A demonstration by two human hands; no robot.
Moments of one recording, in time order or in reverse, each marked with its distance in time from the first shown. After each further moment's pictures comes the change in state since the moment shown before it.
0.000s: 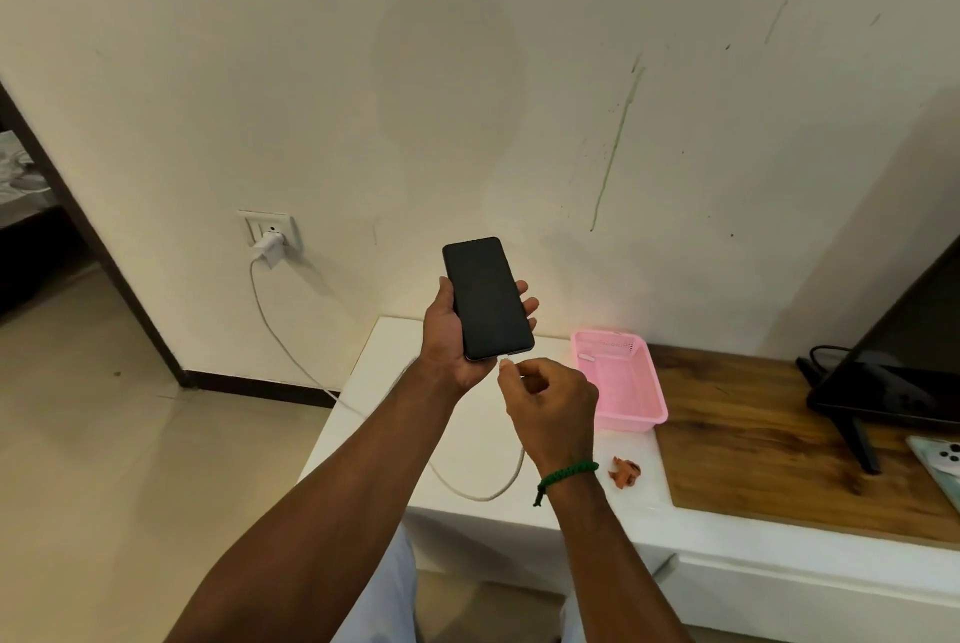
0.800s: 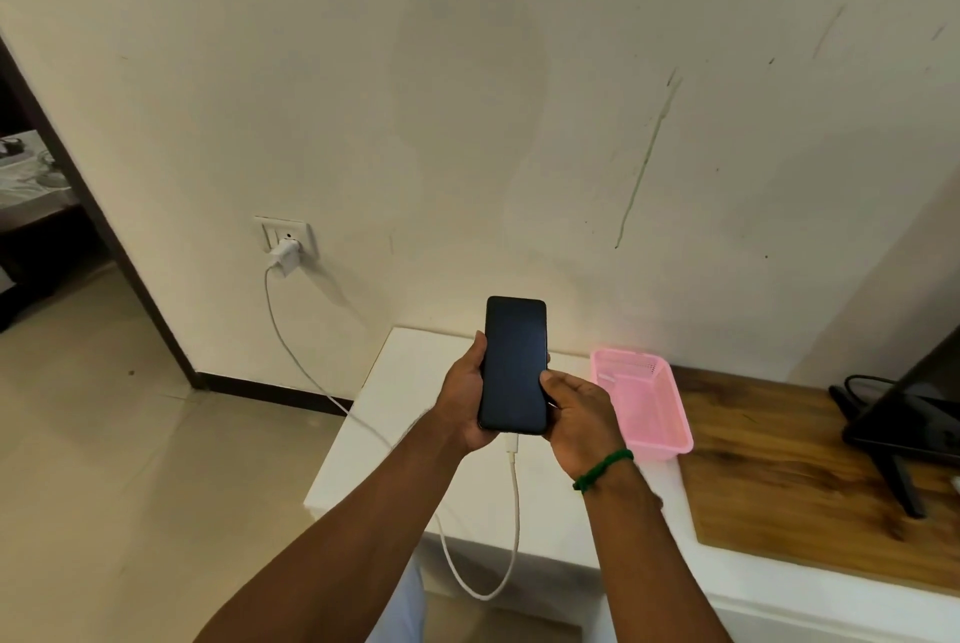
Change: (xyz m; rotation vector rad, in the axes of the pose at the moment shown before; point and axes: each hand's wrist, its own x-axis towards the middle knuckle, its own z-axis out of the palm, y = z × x) left_hand 0.002 -0.020 -0.043 0.121 0.069 -0.203; right_hand 0.043 0.031 0.020 0.759 -0.332 0.645
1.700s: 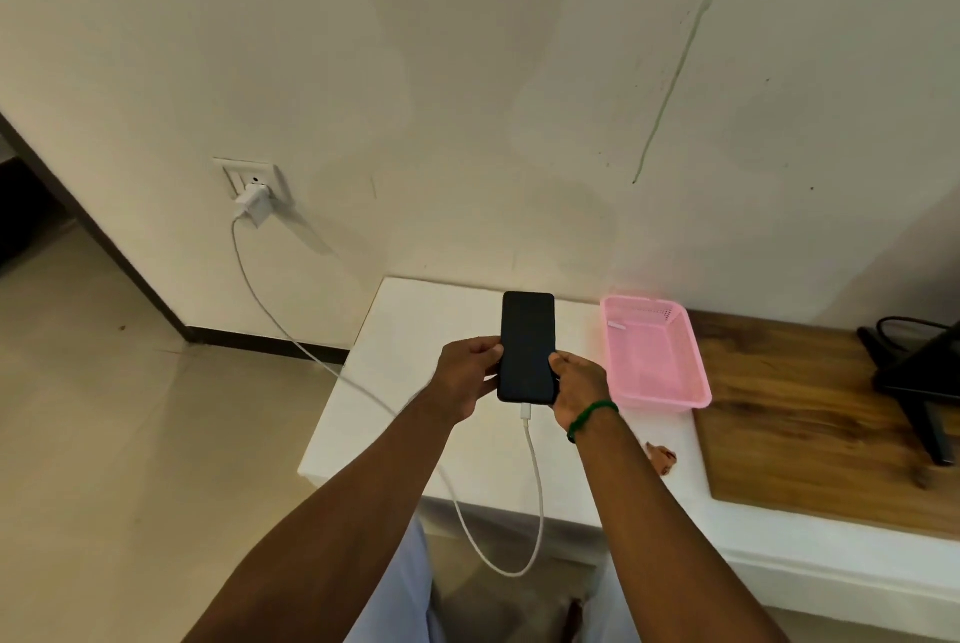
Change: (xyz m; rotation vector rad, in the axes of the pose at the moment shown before) left_hand 0.068 -0.023 -0.063 0.448 0.323 0.057; right_hand 0.101 0.069 -0.028 -0.095 0.295 0.232
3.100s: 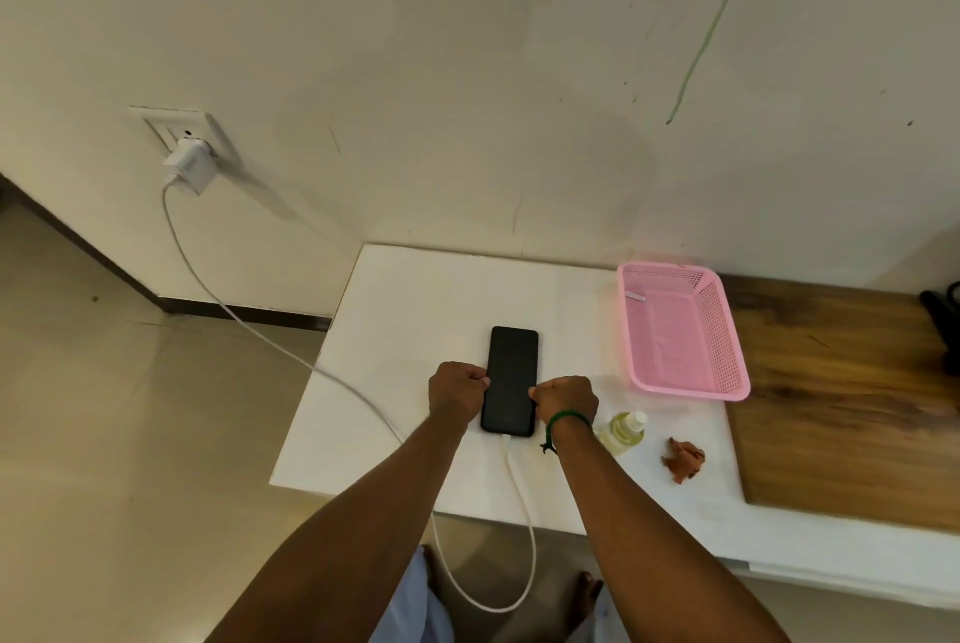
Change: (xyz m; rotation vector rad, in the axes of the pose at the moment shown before) left_hand 0.104 -0.096 -0.028 0.832 0.319 -0.099; right_hand 0.096 0.078 0.004 -0.812 0.158 0.065
